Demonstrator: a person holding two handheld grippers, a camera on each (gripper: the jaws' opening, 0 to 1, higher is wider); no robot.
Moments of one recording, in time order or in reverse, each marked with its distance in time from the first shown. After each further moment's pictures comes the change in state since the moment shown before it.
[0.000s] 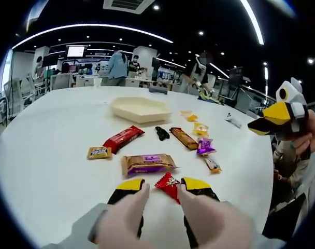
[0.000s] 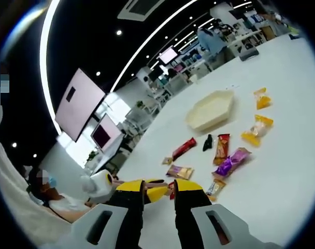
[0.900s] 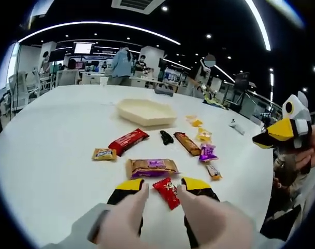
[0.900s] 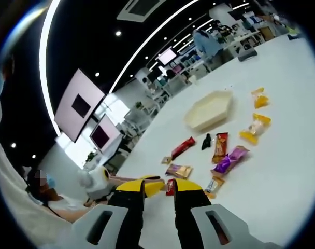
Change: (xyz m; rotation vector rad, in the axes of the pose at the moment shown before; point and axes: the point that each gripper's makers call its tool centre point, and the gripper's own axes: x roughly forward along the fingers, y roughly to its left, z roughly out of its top) left arm -0.003 0.005 0.007 -0.057 -0.002 0.040; right arm -0.007 -0.002 -0.007 0.005 -0.008 -0.016
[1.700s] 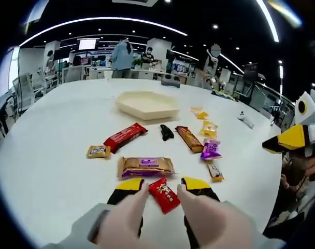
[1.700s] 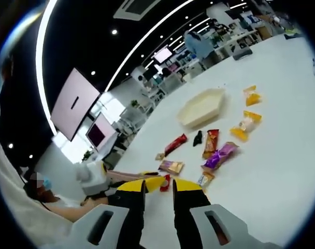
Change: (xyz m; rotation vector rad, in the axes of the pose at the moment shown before) left arm 0.015 -0.016 -0.004 0.025 0.074 0.097; right arm -0.010 -0.013 -0.003 0.003 0.018 -0.034
